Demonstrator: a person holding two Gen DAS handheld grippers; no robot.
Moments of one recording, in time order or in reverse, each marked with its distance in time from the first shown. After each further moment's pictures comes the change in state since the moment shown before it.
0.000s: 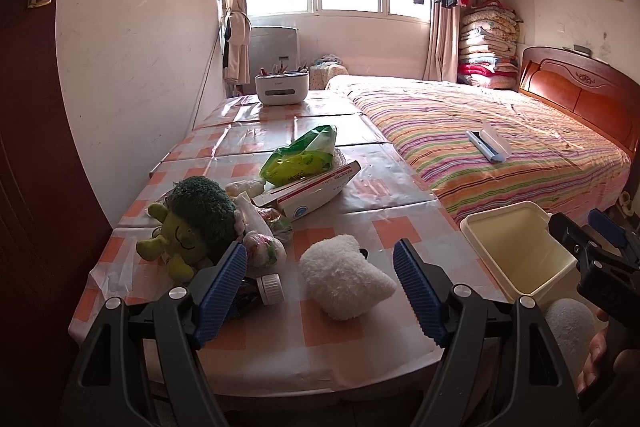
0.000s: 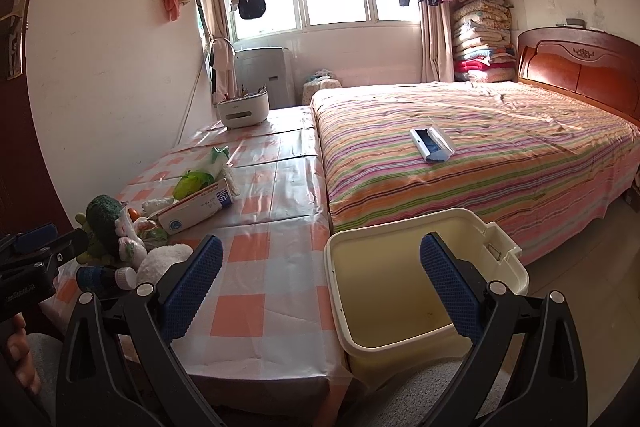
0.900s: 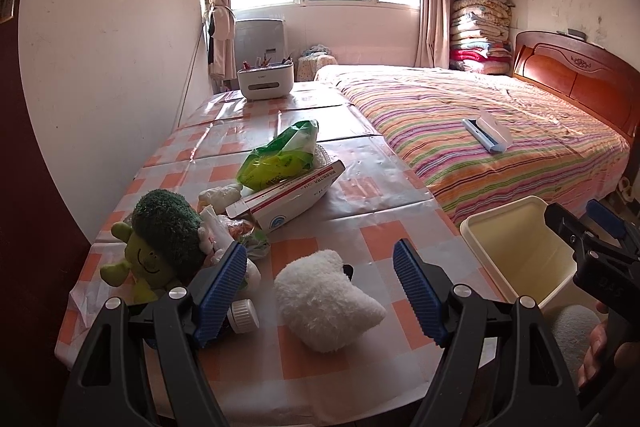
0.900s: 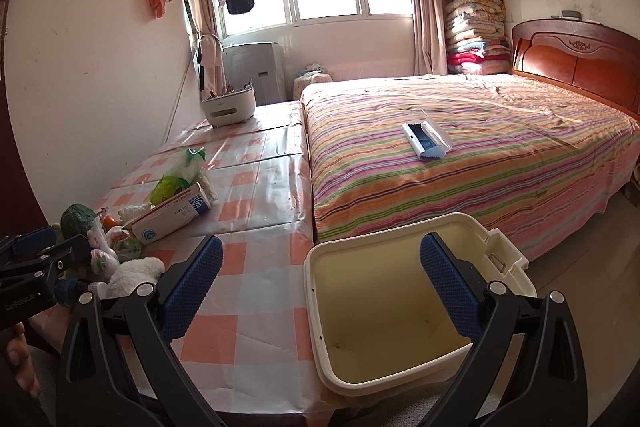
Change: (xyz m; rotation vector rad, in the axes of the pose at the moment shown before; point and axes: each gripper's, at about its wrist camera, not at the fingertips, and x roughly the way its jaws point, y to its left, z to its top) left arm 0.040 -0.022 0.014 0.046 0.034 -0.023; right arm 0.036 -0.020 0.009 0.022 0.021 -0.025
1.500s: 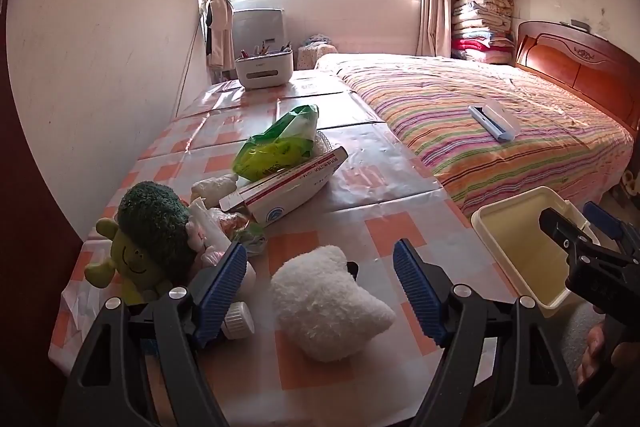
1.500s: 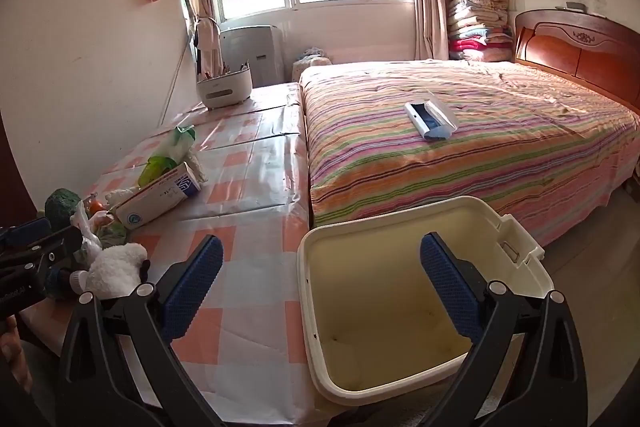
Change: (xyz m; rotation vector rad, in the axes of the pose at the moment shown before) left arm 0.028 0.000 -0.002 0.009 0.041 0.006; right arm 0.033 -0.001 -0.009 -0.004 0.056 -0.006
